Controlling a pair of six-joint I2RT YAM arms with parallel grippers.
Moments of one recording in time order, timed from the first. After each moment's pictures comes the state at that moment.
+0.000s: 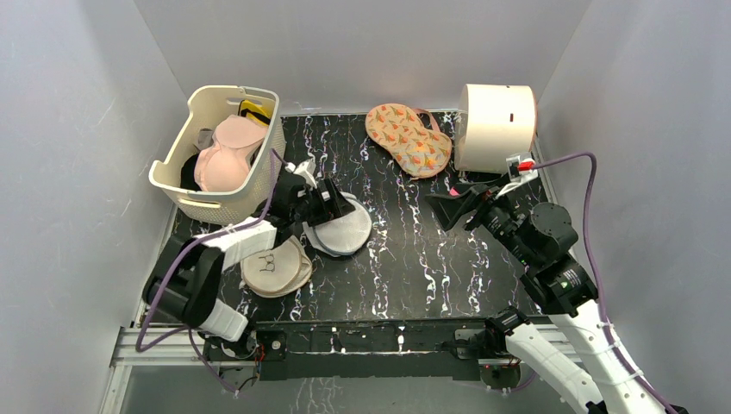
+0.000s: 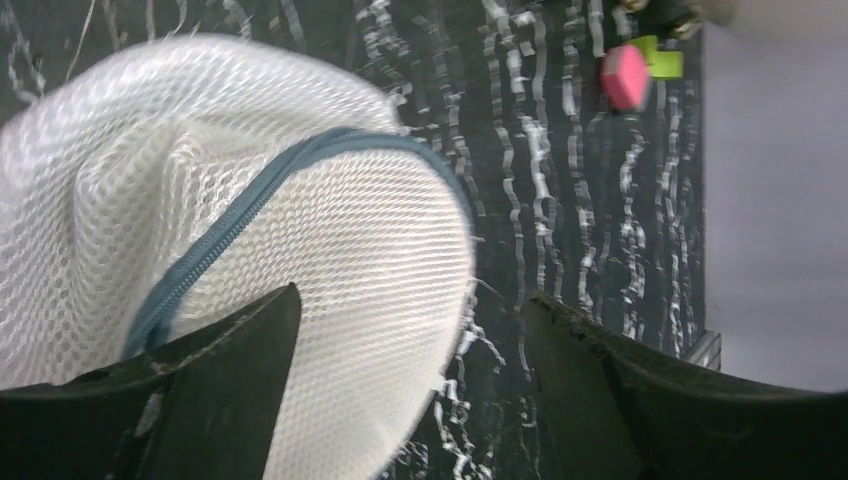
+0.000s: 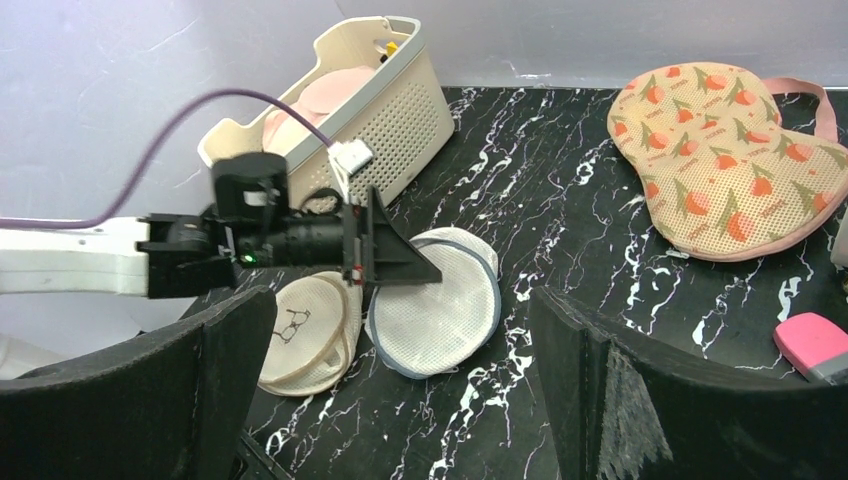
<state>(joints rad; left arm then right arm) -0.45 1.53 0.70 0.21 0.26 -0.73 0.46 0.58 0.85 -0.24 -0.16 0.42</state>
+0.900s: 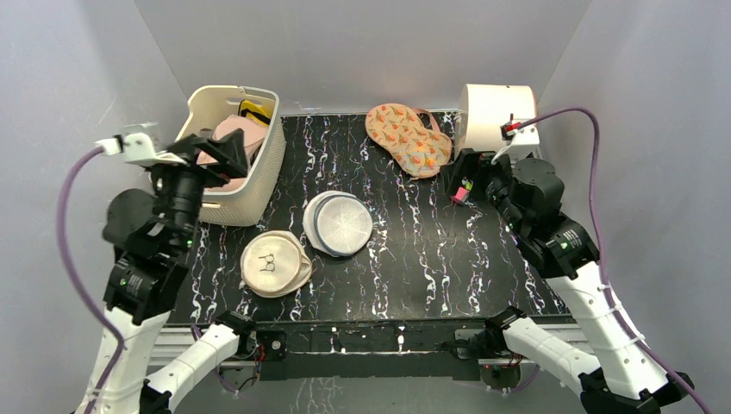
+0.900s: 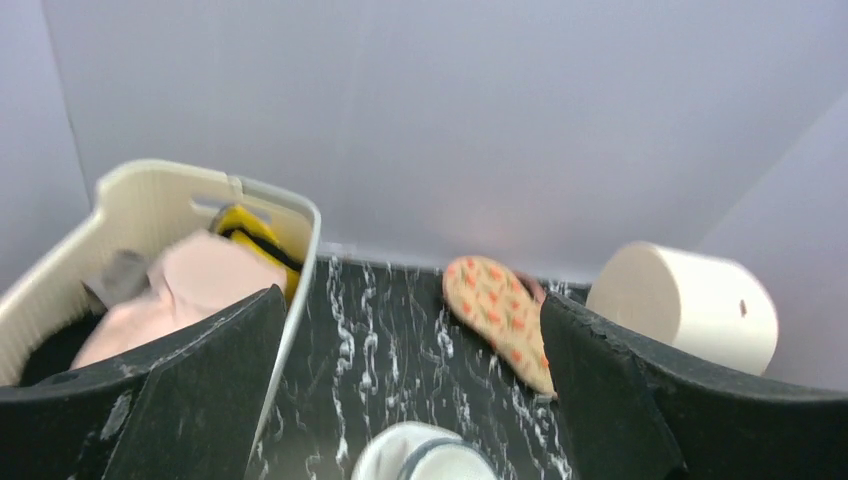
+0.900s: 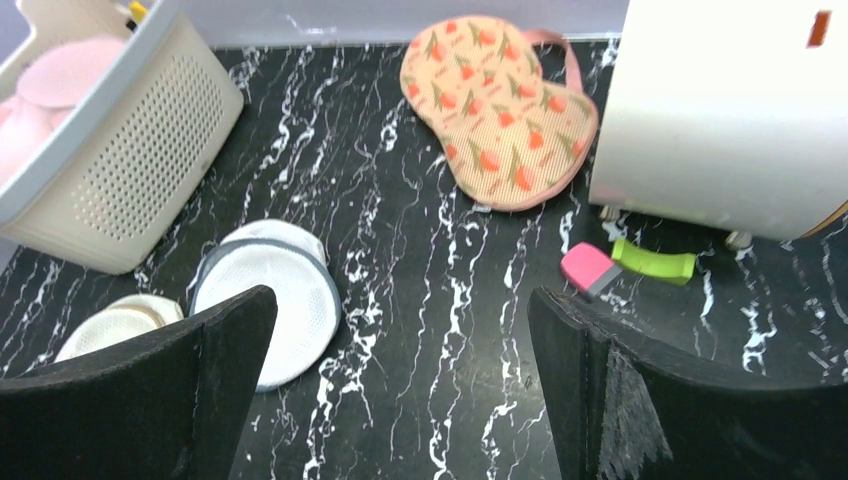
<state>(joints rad) -0.43 0.74 1.26 -0.37 -0.34 -0.22 0.46 0.85 1.15 -0.53 0.18 0.26</state>
